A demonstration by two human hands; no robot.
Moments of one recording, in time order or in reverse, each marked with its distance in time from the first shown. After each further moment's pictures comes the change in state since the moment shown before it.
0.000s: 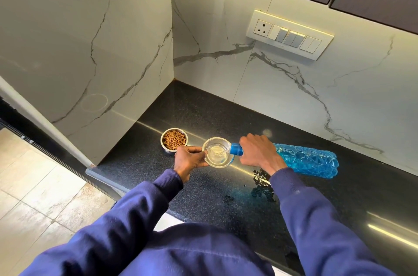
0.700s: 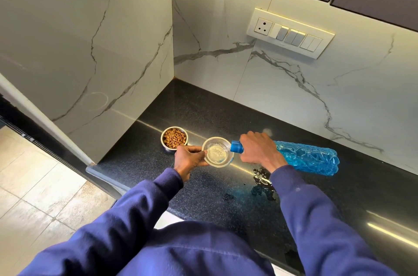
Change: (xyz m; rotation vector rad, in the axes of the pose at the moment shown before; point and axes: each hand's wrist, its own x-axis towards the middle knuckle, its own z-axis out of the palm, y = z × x) left_hand 0.001 -0.004 -0.001 0.038 0.009 -0.011; right_hand 0.004 0.004 0.003 -0.013 -0.014 0.000
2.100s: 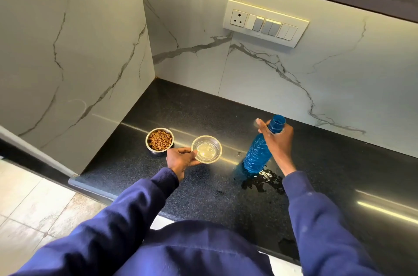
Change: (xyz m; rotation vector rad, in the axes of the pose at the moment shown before) left_hand 0.013 -0.009 0.025 -0.108 0.084 -0.108; right_hand -0.040 0.072 0.037 1.225 0.810 0.431
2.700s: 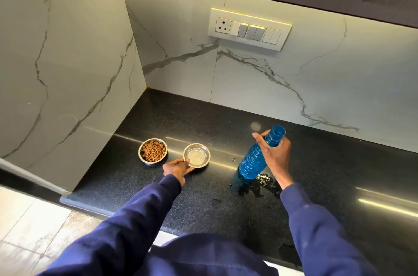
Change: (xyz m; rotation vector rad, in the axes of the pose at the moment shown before) left_hand 0.025 -0.014 0.027 -0.152 0.228 -0.165; right_hand -0.016 0.024 -0.013 0.155 0.051 -0.033
